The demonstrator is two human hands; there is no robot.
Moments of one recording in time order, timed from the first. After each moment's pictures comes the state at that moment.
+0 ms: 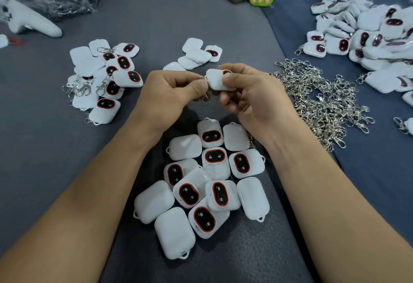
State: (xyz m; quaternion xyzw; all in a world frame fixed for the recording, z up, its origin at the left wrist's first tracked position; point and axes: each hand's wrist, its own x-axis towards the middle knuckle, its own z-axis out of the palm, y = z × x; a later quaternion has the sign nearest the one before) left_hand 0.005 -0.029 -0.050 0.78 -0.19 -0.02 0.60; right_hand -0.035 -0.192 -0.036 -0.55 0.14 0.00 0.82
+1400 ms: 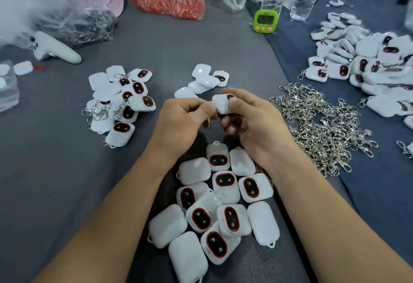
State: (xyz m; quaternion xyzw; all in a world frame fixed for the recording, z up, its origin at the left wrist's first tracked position) left_hand 0.006 -0.034 -0.051 0.80 -0.13 -0.03 0.58; right_hand -0.031 -0.184 -0.045 -0.53 0.12 -0.02 0.84
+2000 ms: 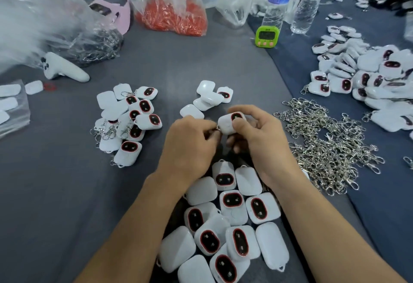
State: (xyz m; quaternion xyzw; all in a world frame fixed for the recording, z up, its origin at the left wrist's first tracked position) left_hand 0.008 -0.036 -0.049 0.91 -0.22 0.10 0.32; right_hand -0.030 -0.183 -0.048 -0.63 0.12 -0.09 0.76
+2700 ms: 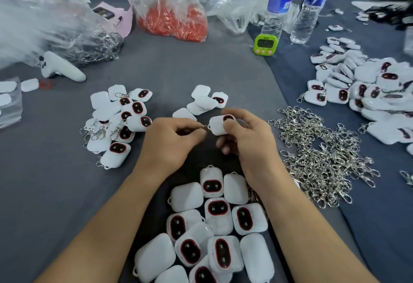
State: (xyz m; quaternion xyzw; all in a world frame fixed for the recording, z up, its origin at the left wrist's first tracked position) left_hand 0.018 -0.025 -0.054 0.84 -0.13 0.04 0.52; right_hand -0.017 -0.185 -0.052 -0.62 0.15 -0.08 0.76
